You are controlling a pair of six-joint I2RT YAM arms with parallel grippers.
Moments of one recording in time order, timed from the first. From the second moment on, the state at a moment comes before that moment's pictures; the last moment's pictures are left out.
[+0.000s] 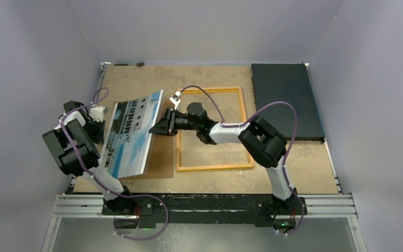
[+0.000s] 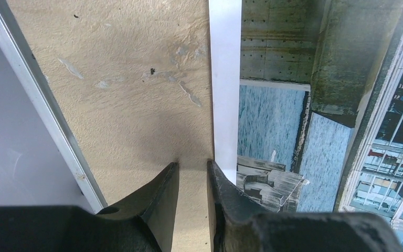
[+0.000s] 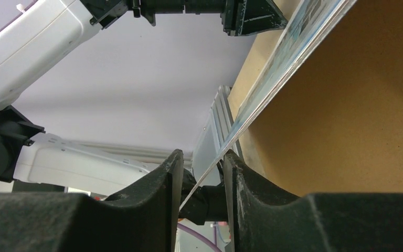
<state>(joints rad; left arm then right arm) 0.58 1.77 1.09 -0.64 0.17 0.67 0.88 2.09 1.27 0.74 -0.60 1.21</state>
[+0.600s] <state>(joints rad) 0.59 1.77 1.09 -0.64 0.16 0.67 0.84 2.09 1.25 0.66 -0.60 1.17</state>
